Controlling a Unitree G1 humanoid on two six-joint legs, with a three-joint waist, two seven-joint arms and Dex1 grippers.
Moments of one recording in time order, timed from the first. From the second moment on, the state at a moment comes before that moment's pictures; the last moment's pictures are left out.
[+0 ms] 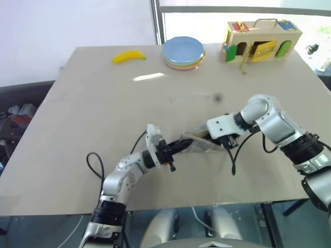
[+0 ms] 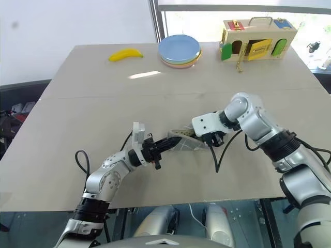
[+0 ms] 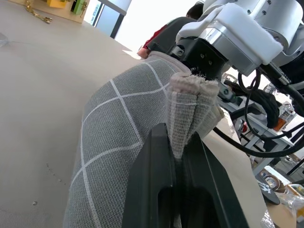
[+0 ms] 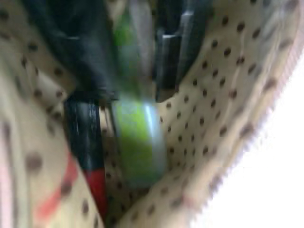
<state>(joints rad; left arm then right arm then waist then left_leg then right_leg) -0.19 0.27 -0.08 -0.02 -0.61 0.36 -0.98 -0.87 -0.67 0.58 0.10 -0.17 0.23 1.46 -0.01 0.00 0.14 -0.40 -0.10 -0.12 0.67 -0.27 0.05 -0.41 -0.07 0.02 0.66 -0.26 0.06</state>
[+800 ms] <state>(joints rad) -0.19 0.26 -0.08 -0.02 -0.60 0.36 -0.96 -0.88 -0.66 0.58 0.18 -0.31 0.06 1.42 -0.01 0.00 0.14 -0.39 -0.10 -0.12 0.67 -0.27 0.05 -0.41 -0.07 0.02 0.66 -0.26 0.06</state>
